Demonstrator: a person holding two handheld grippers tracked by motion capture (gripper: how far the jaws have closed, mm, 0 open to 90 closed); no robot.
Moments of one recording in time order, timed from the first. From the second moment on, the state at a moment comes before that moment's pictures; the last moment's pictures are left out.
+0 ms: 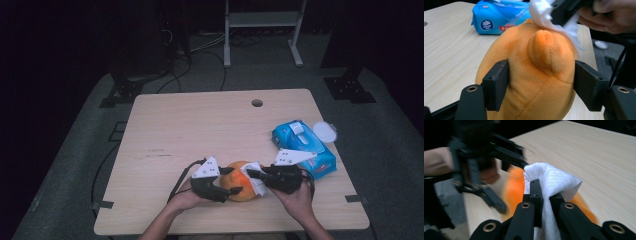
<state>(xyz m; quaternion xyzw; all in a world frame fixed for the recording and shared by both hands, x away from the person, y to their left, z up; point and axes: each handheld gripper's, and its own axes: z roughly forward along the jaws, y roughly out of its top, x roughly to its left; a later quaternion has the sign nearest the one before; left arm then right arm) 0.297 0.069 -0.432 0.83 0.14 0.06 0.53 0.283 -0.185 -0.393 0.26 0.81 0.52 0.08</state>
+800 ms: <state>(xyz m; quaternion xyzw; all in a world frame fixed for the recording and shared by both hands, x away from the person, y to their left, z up) 0.279 0.055 -0.435 0.85 0.06 0.09 0.52 0.292 -0.176 -0.392 0.26 0.83 0.49 0.09</state>
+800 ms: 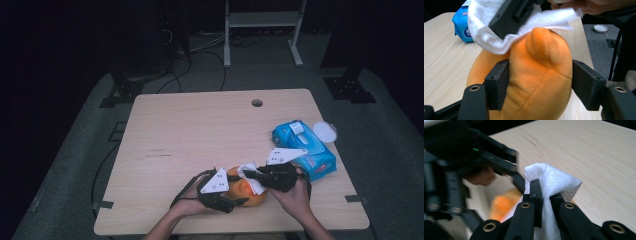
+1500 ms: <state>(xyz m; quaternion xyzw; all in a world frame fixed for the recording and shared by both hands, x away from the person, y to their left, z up) 0.288 0.053 -0.436 0.83 0.11 0.10 0.53 0.274 -0.165 -0.375 0.21 0.84 0.50 0.06</state>
